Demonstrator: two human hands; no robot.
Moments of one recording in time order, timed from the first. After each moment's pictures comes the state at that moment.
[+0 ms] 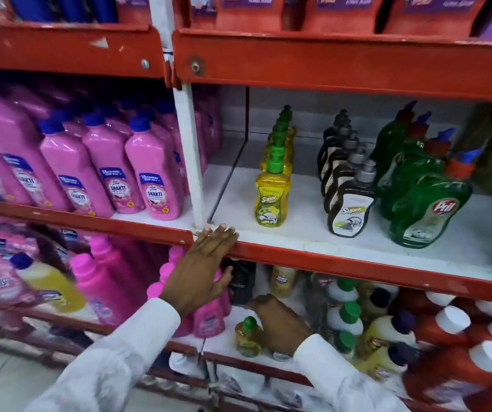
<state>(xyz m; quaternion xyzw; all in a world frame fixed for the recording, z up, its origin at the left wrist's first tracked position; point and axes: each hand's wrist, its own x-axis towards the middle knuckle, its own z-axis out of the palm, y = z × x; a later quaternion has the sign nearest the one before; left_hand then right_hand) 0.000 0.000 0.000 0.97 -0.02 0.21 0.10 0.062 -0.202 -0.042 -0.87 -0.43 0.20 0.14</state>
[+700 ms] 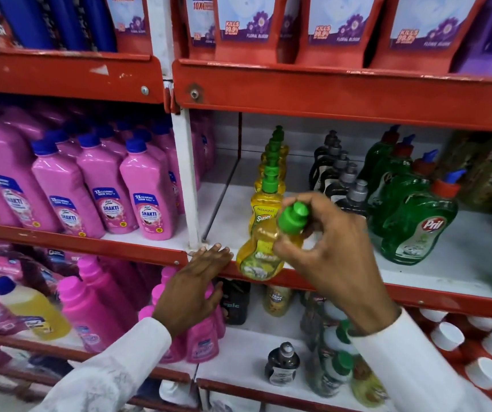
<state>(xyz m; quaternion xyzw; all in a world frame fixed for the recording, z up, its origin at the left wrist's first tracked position) 0.002 0.007 0.000 0.95 -0.03 0.26 0.17 0.052 -0.236 0.175 -0.82 -0.35 -0.12 0.45</state>
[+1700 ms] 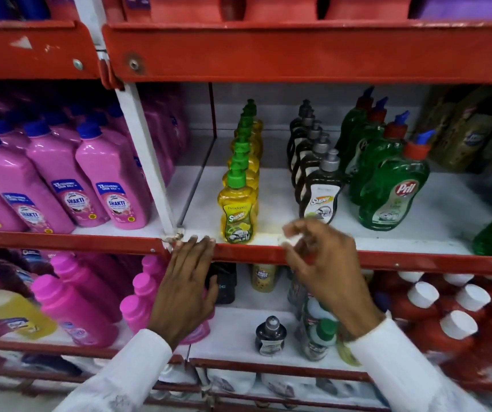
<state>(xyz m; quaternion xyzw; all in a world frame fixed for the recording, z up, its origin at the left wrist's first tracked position) -0.006 -0.039 -0.012 0.95 0.00 0.30 0.07 0.080 -0.278 0.089 -0.82 -0.31 -0.12 0.46</state>
